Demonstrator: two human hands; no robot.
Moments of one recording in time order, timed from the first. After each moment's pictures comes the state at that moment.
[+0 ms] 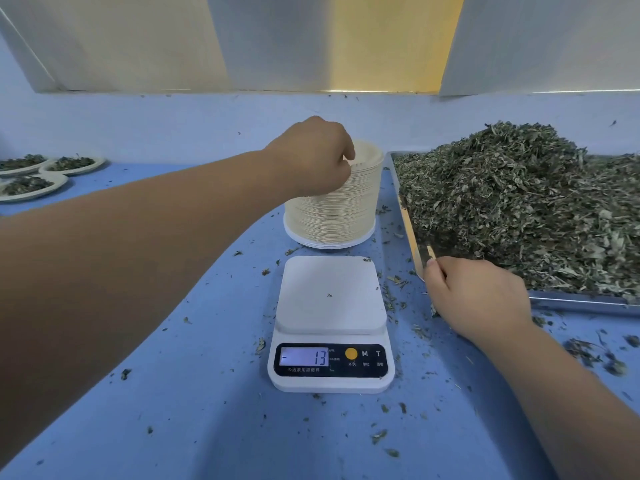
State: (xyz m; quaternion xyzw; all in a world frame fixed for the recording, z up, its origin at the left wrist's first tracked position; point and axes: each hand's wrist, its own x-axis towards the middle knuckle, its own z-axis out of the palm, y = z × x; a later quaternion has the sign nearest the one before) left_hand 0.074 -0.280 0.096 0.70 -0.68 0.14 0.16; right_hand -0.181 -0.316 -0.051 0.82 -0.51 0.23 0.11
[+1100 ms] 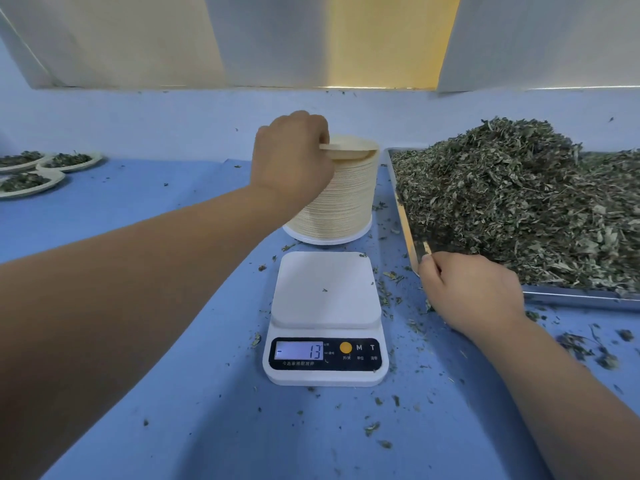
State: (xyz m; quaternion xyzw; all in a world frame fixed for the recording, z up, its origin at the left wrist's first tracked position) left_hand 0.067 -0.264 0.076 0.73 -0.57 0.21 0.33; right_hand -0.181 -0.308 -0.043 0.83 -0.51 0.21 0.08
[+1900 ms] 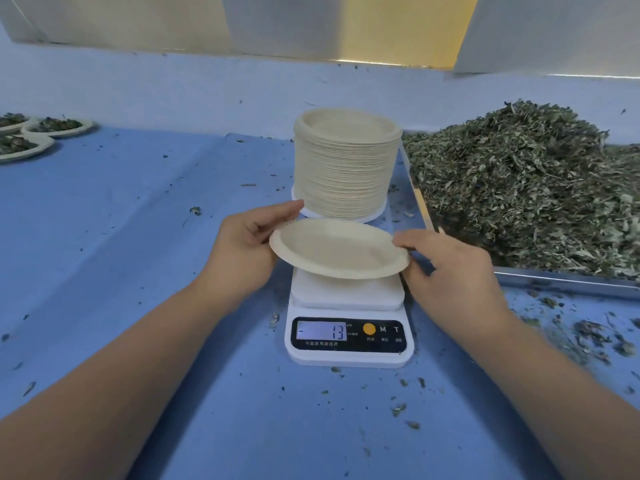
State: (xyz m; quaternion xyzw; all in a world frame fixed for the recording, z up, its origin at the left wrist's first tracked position) left_hand 0.107 -0.168 -0.056 0.56 -0.48 -0.22 0.64; right_hand -0.148 -0.269 -0.052 0.85 -0.32 0.41 -0.06
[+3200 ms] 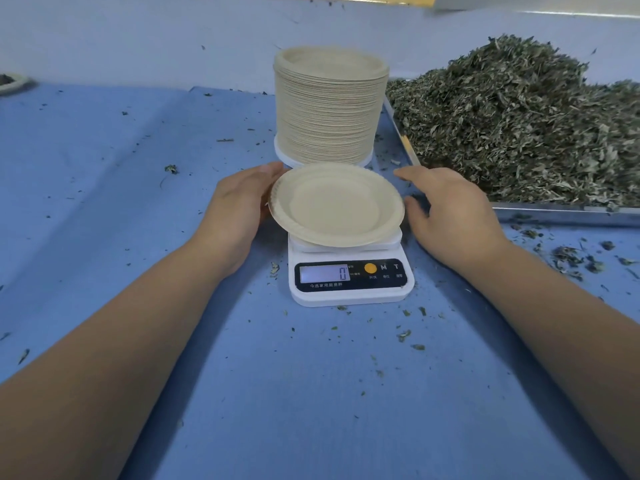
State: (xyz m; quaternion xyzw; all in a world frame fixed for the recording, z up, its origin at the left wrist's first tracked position) left_hand 0.099 -0.160 -0.048 0.57 -0.42 -0.34 0.62; right_hand -0.155 -0.276 -0.052 0.87 -0.38 0.30 0.00
